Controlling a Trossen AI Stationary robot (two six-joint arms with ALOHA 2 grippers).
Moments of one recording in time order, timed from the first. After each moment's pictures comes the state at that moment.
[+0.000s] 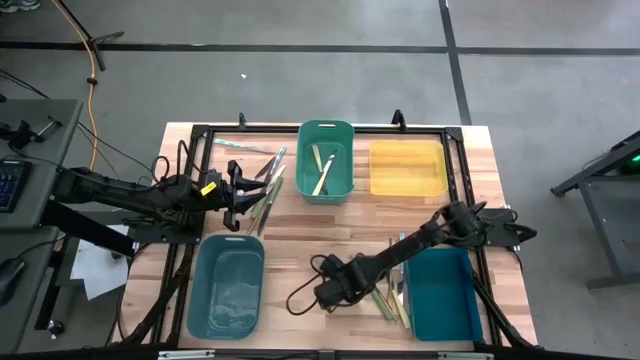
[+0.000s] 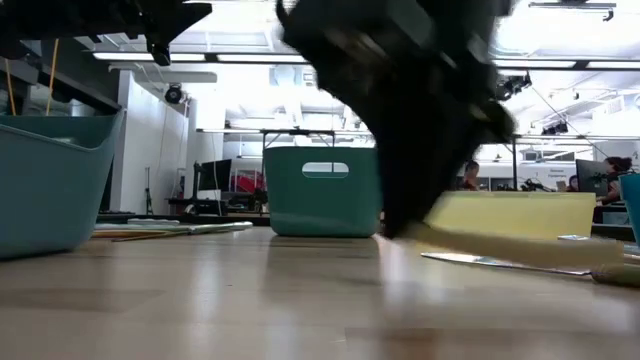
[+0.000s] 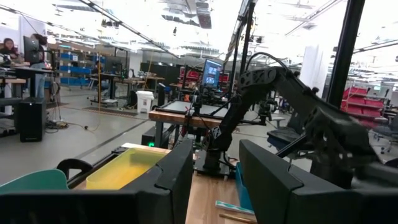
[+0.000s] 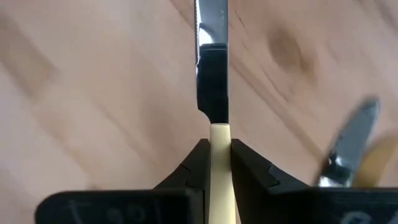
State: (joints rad) left arm -0.09 0.64 0.24 0.63 -0.21 -0.09; right arm 0.46 2.19 1.72 -0.89 0.16 1.17
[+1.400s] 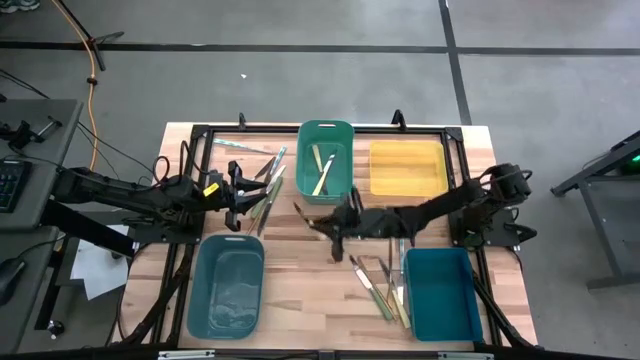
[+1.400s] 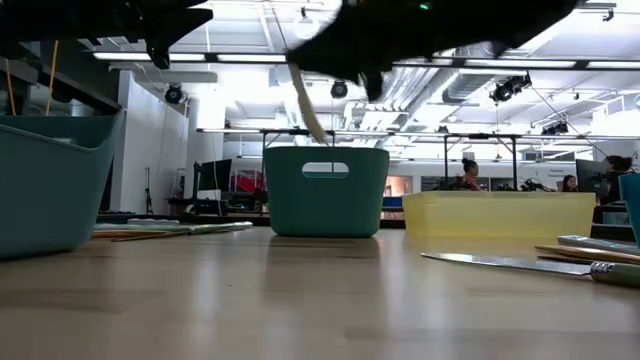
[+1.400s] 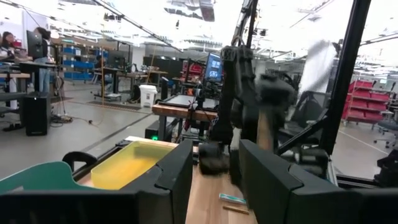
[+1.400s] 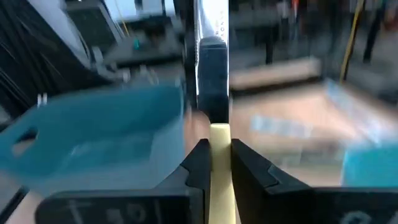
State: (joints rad) left arm -0.09 0.64 0.24 0.60 -0.22 -0.08; right arm 0.19 1.70 0.88 0.68 0.27 0.16
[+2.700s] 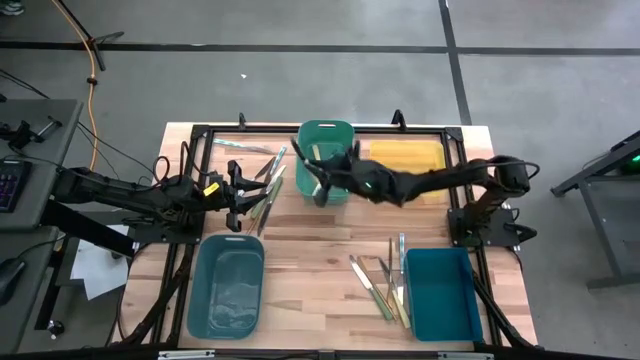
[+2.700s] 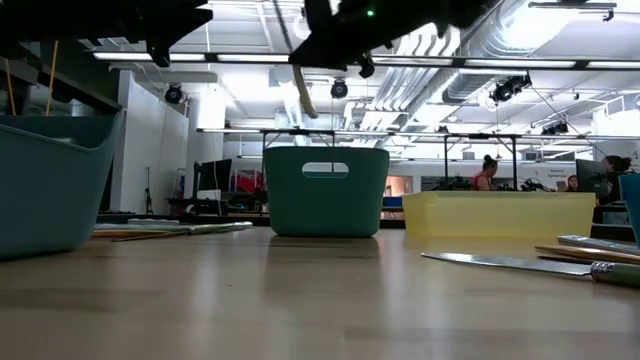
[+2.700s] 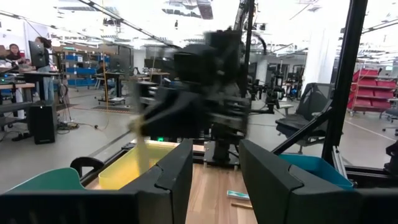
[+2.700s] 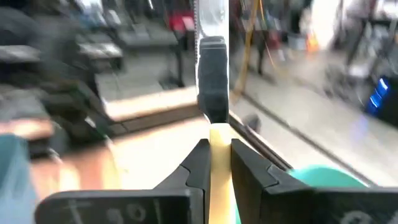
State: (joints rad) left arm -0.09 0.64 0.24 0.60 -0.22 -0.02; right arm -0.06 1.67 1.15 0.35 0.41 0.04
